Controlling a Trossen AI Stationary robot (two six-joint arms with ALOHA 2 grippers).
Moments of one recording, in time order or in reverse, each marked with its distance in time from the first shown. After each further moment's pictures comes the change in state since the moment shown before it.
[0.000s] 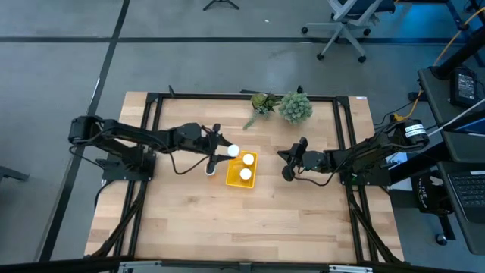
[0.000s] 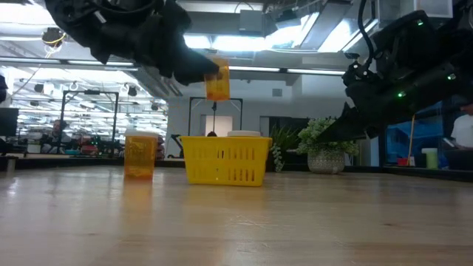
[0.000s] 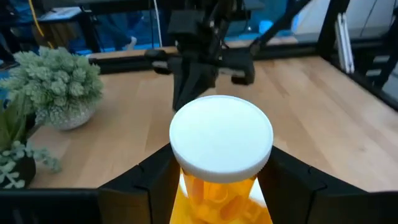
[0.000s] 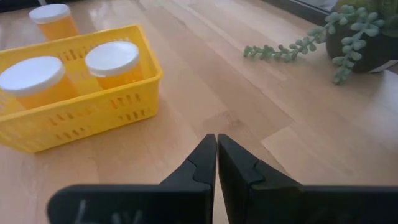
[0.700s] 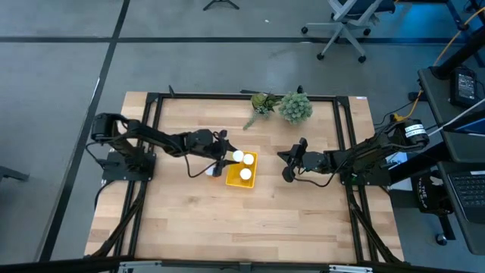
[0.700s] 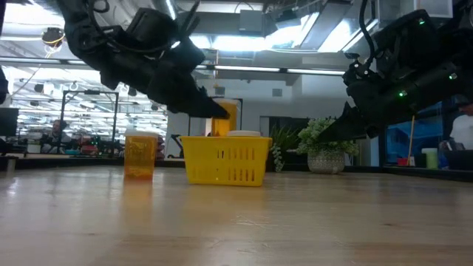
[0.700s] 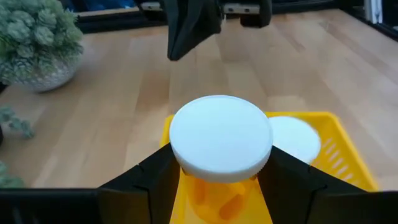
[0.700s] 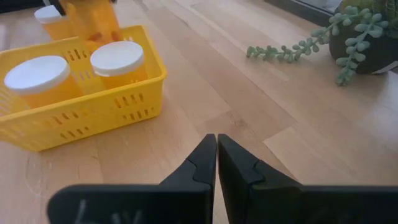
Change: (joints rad) left arm 0.001 0.253 0.000 0.138 -0.014 0.034; right arm 0.008 0.000 0.000 0.003 0.001 -0.002
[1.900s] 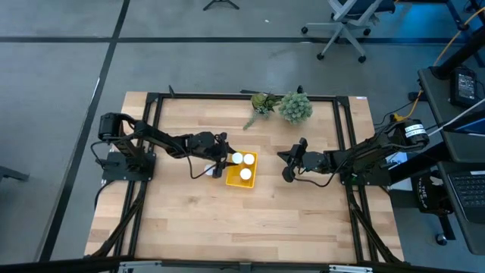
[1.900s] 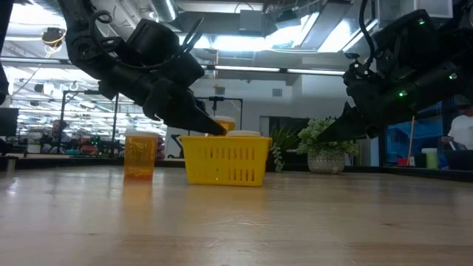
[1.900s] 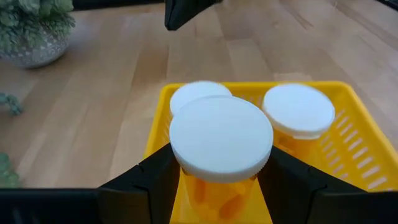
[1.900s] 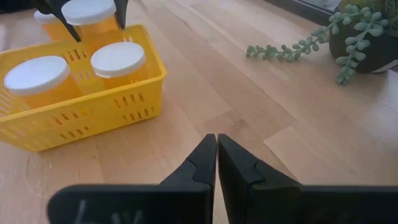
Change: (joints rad) left arm 0.000 0.067 -0.021 0.039 -0.008 0.000; right arm 0.000 0.000 0.000 -0.002 0.000 0.006
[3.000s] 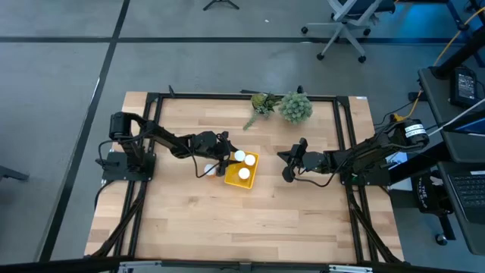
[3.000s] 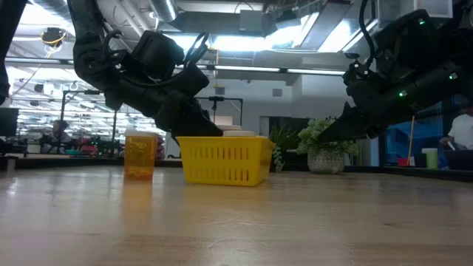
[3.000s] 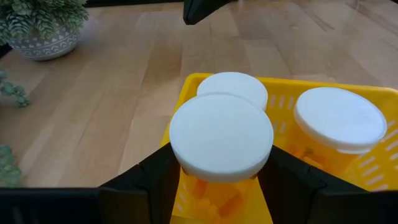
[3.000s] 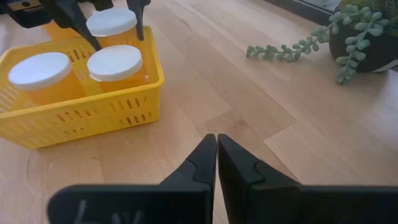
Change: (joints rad) left arm 0.026 0.106 0.008 0.128 -0.008 -0.026; right arm 0.000 0.000 0.000 0.000 0.000 0.001
